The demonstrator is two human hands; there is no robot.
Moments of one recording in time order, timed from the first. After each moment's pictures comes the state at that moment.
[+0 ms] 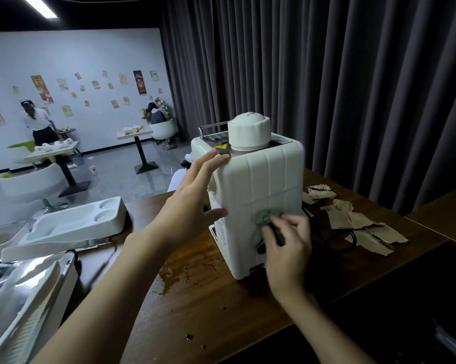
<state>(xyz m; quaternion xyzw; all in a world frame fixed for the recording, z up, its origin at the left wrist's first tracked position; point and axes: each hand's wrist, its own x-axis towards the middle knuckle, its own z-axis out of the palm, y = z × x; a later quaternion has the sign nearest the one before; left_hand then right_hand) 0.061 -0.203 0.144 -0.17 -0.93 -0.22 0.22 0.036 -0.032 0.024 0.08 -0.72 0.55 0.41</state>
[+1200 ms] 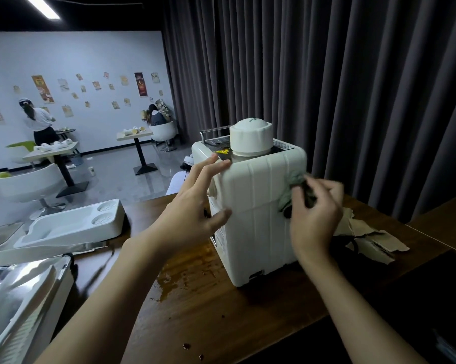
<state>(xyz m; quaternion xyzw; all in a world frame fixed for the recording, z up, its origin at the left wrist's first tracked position) 0.062 -0.205 0.146 -0.19 -0.92 -0.26 0.21 0.002 -0.003 0.090 0.04 -0.69 0.54 0.48</state>
